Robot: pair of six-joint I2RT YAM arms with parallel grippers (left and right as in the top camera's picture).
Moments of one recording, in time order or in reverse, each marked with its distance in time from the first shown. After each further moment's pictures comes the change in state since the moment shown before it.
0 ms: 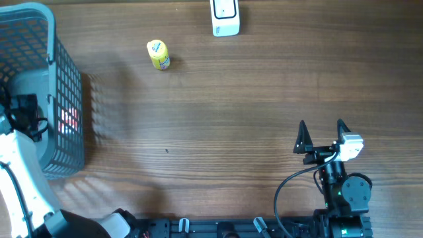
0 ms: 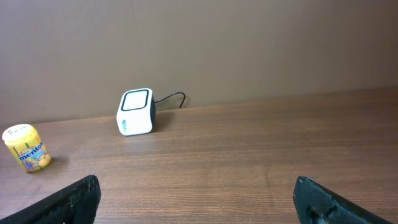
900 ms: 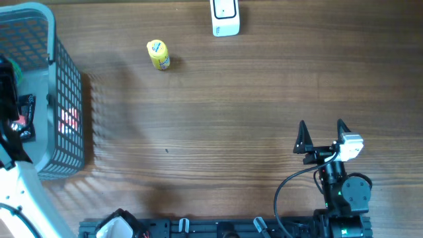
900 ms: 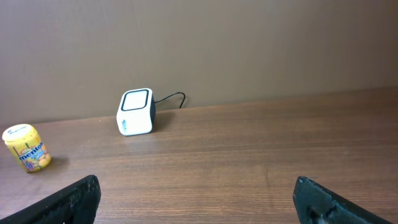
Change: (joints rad) left arm 0.000 -0.218 0.142 0.128 0.307 -0.010; right arm 0.000 0.000 0.000 0.000 0.000 0.000
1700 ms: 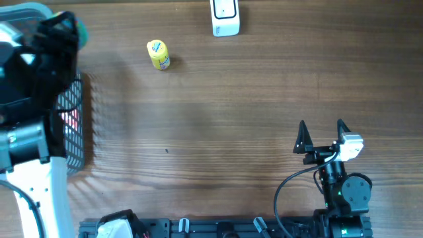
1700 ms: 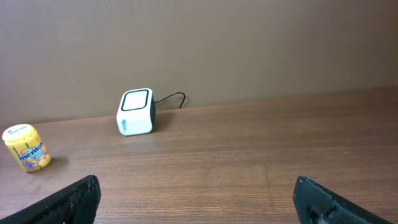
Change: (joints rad) left arm -0.423 -0.014 0.002 0.141 0.030 -0.051; right arm 0.000 0.000 0.000 0.000 0.000 0.000
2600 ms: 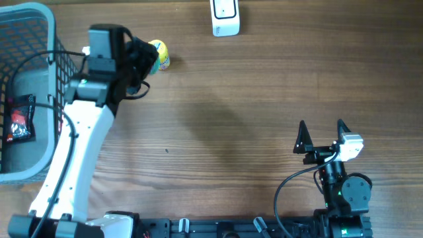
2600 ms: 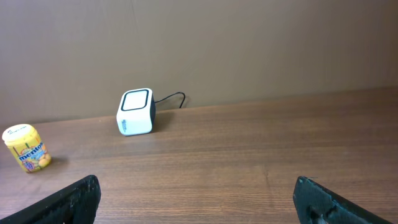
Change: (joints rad) left arm -0.377 0.295 0.005 -0.245 -0.227 0.021; right arm 0.000 0.000 0.000 0.000 0.000 0.000
